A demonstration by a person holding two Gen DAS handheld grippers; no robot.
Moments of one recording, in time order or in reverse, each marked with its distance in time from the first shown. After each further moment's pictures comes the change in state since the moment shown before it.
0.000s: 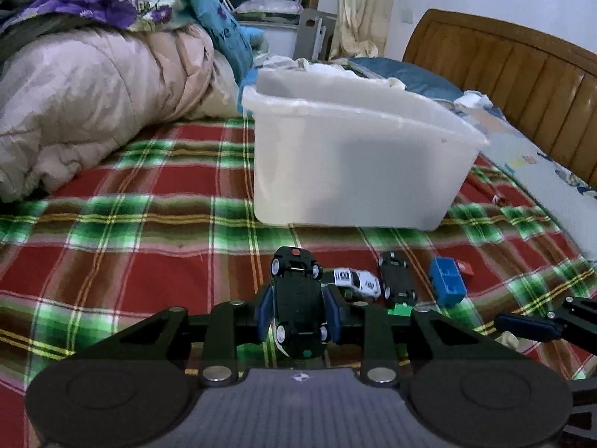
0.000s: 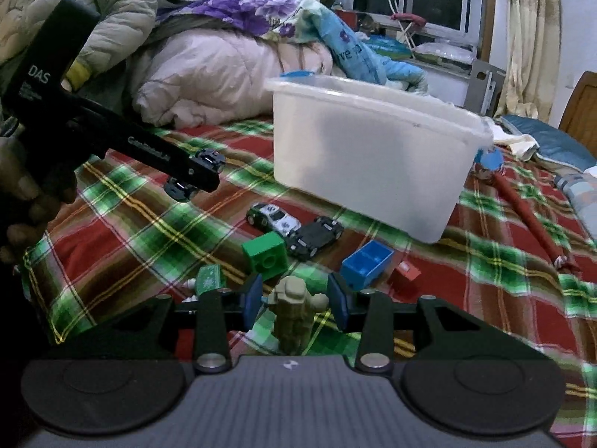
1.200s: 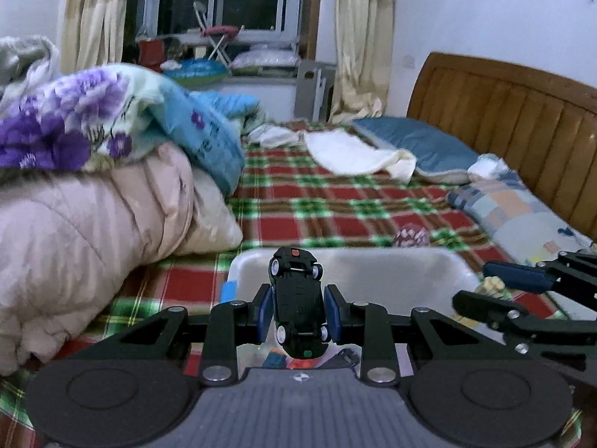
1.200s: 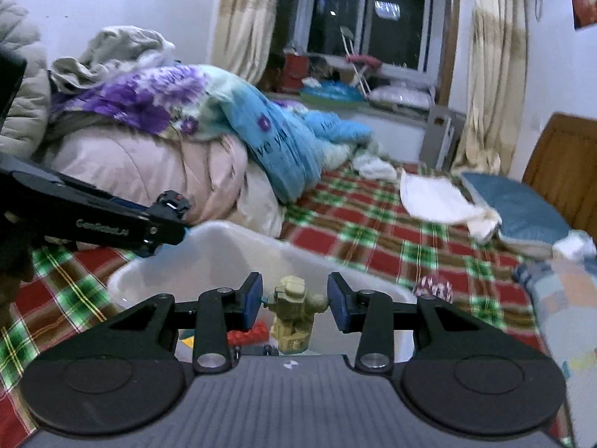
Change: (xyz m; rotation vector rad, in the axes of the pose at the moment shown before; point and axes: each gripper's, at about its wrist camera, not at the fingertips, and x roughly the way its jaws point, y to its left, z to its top) left arm 0.053 -0.022 0.183 0.041 -0.115 0.047; right arm 0.070 -0.106 0.173 0.035 -0.112 -0.134
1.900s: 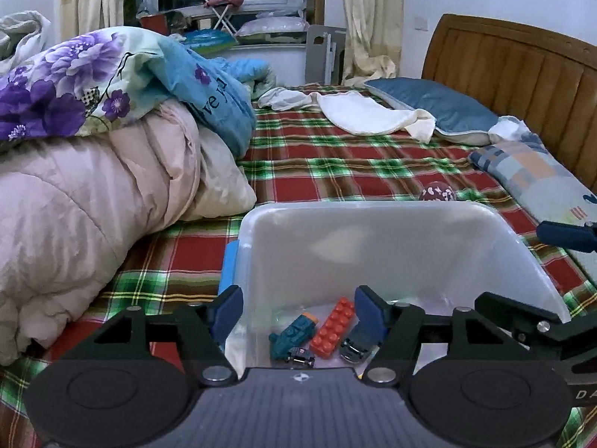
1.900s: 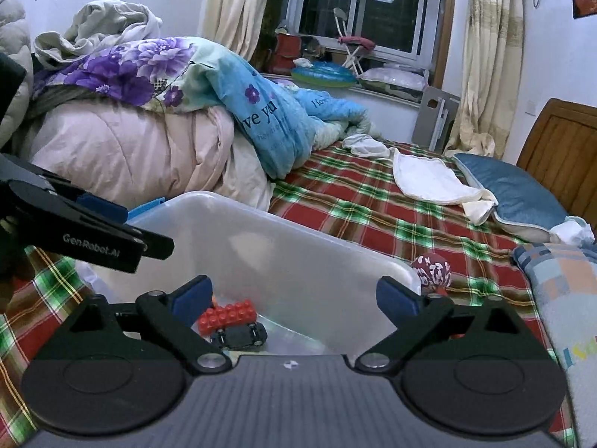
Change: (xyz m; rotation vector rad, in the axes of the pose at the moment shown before) left arm 0.029 0.002 -0.012 0.034 0.088 0.048; right arm 0.017 -0.003 -0.011 -0.006 0.052 -0.030
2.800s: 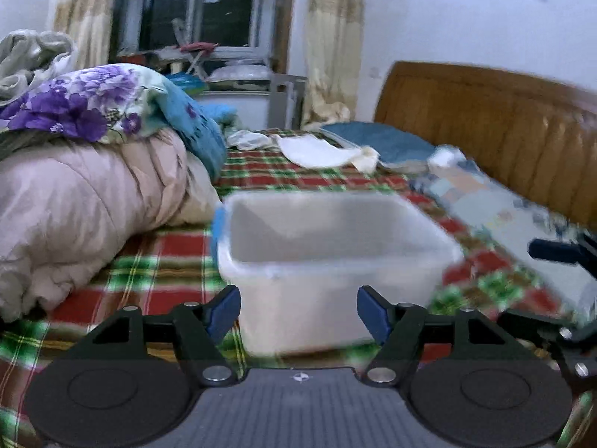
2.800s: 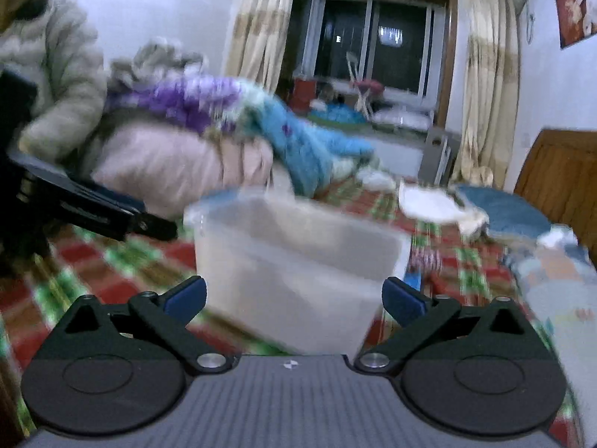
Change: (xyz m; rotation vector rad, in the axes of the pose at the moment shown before) left arm -0.111 -0.004 -0.115 0.062 -0.170 -0.136; right arm -0.121 0.035 -0.089 -0.024 -0.112 0.032
